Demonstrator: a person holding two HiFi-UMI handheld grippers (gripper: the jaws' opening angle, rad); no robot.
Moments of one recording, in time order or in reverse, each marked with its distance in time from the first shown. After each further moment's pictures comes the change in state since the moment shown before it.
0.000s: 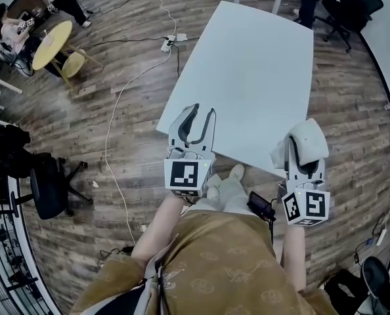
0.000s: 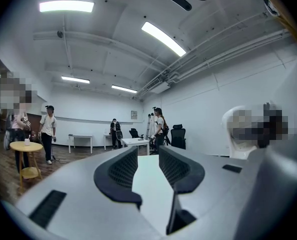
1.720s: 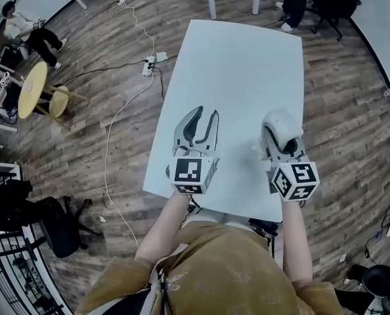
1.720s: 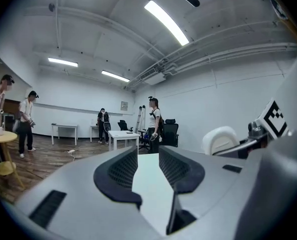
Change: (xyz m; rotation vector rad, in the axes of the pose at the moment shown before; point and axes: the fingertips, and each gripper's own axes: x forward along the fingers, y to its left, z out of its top) left arm 0.245 -0.004 -0.029 -0.040 0.091 -0.142; right arm 0.227 -0.096 -0.056 0.150 0.217 0.064
